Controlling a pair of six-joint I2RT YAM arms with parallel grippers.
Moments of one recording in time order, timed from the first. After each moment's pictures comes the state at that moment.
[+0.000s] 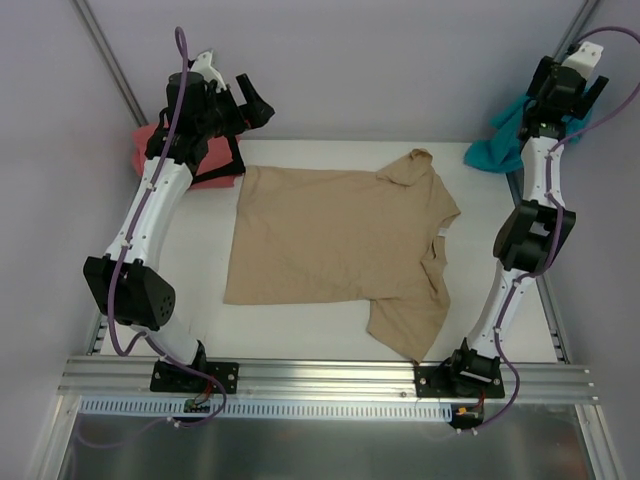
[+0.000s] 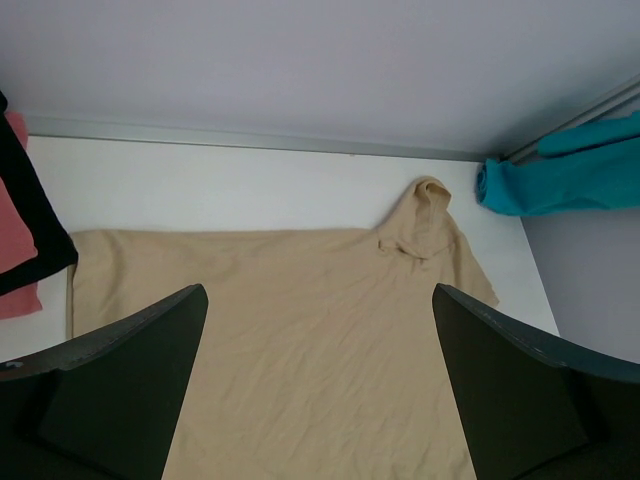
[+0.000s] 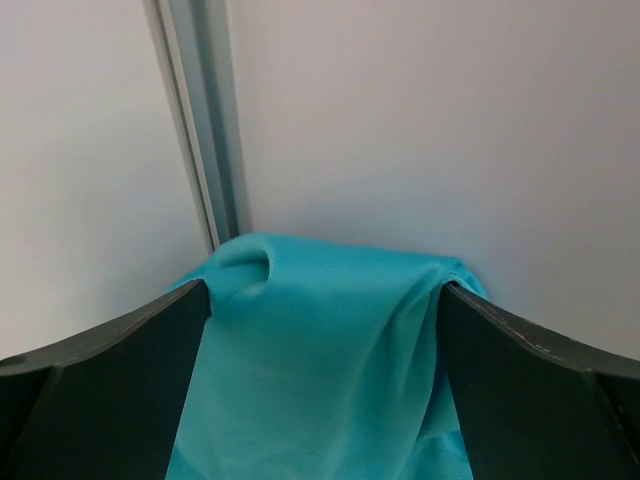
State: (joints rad) left arm -0.18 1.64 1.76 -0.39 0.23 -0.46; right arm -0.27 2.30 2.32 0.04 0.42 -0.08
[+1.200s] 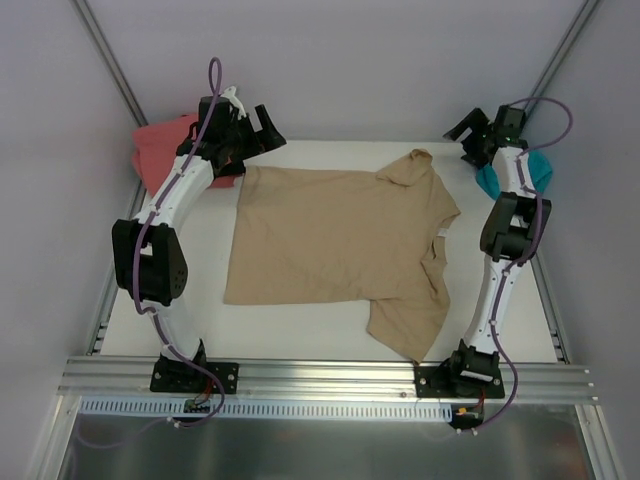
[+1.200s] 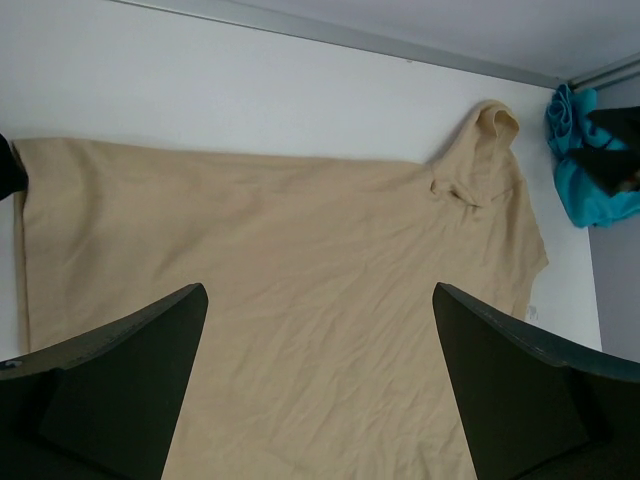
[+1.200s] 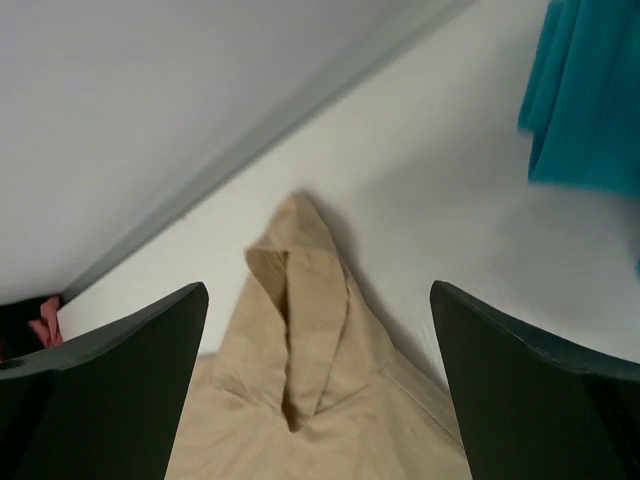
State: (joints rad) left arm -0.17 1.83 1.65 -0.32 0.28 -0.49; right arm -0.19 2.43 2.24 -0.42 -0.30 0.61
